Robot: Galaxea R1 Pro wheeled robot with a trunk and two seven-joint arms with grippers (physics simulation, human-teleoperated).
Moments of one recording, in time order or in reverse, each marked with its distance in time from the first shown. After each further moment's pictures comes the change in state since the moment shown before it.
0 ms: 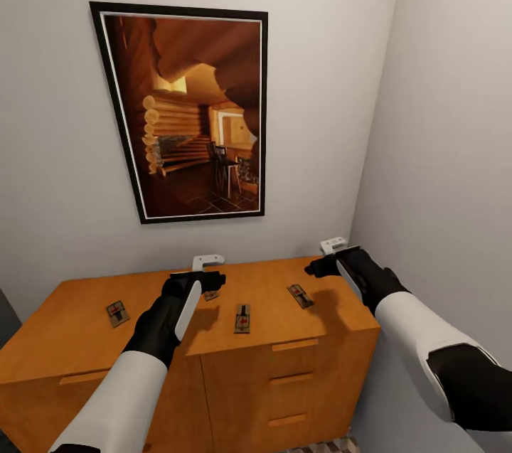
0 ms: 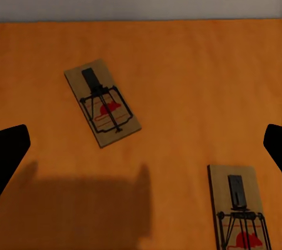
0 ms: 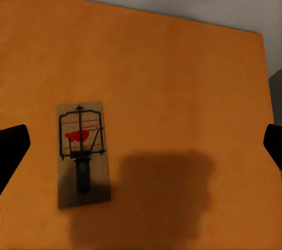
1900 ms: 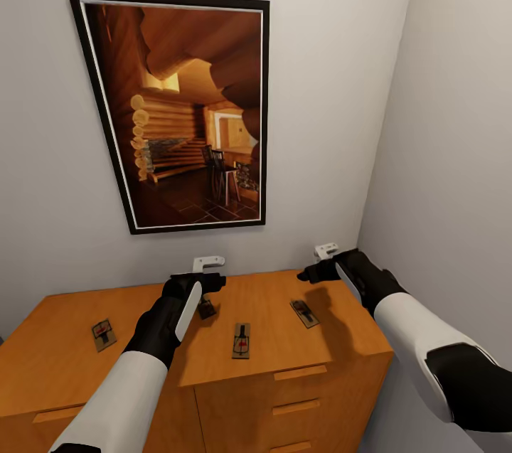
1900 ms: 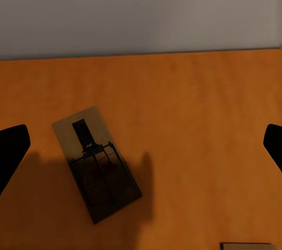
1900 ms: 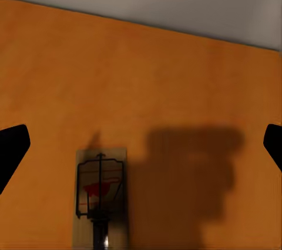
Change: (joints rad) left arm 0.000 0.000 0.001 0.012 0.000 0.000 0.000; right arm 0.000 0.004 0.009 0.028 -0.009 0.015 0.127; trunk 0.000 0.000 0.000
